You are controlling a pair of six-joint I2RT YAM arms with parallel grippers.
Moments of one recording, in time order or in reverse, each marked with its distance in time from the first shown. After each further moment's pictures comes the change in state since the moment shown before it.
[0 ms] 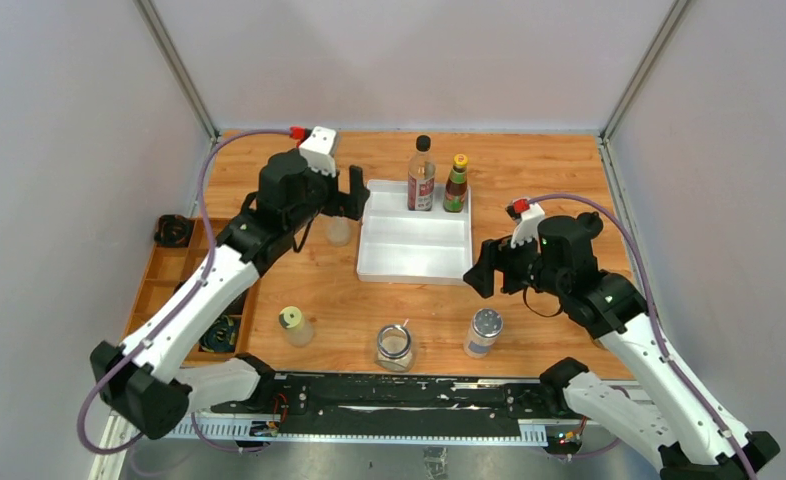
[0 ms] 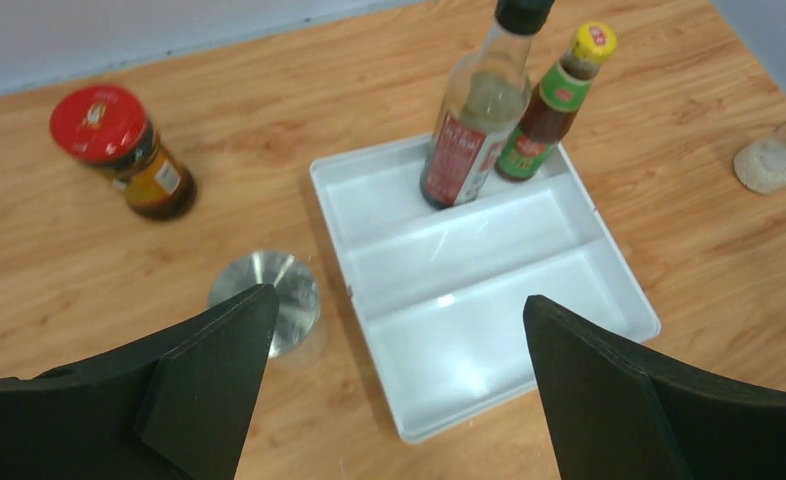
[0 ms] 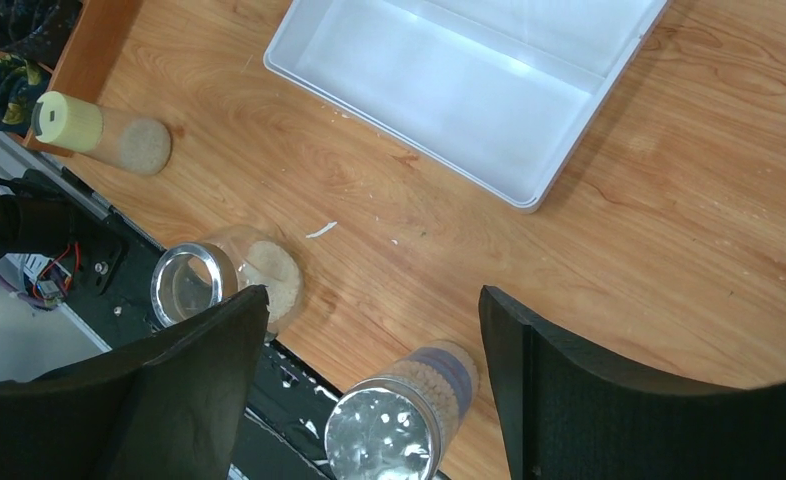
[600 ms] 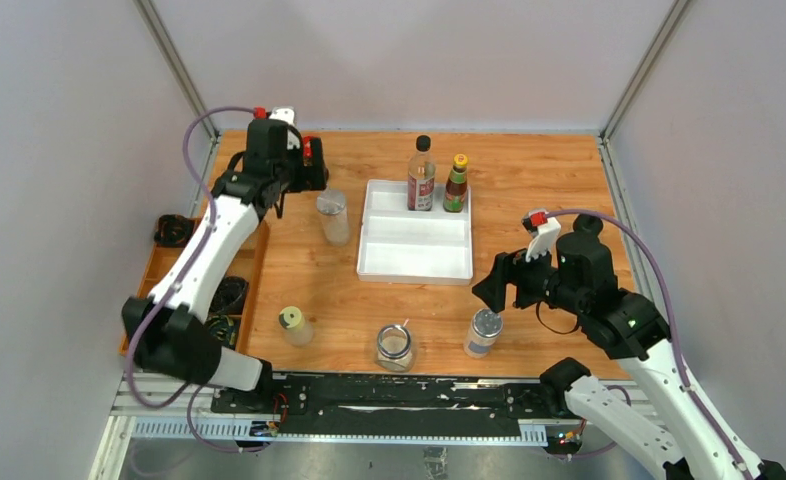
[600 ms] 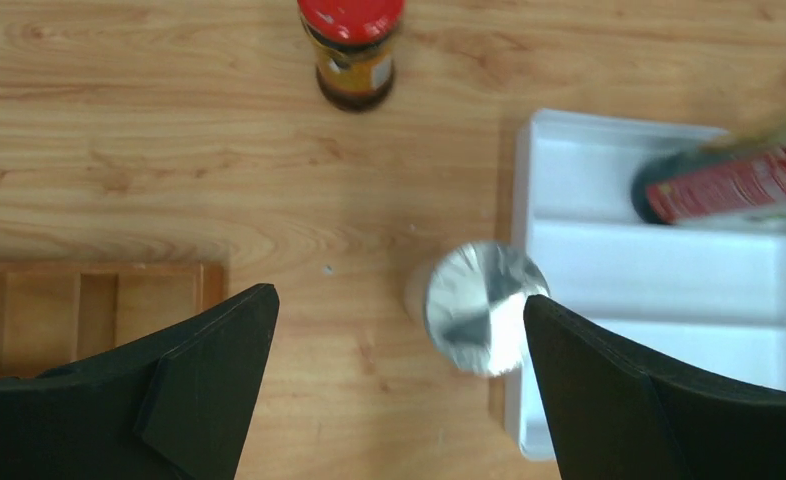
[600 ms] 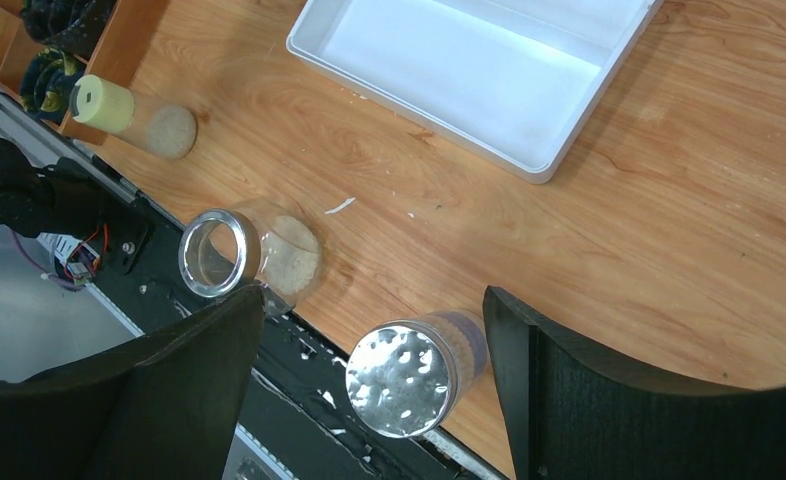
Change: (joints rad) left arm 0.249 0.110 0.125 -0.293 -0.080 -0.091; right arm 0.002 -0.133 0.002 -0.101 -0.011 0.029
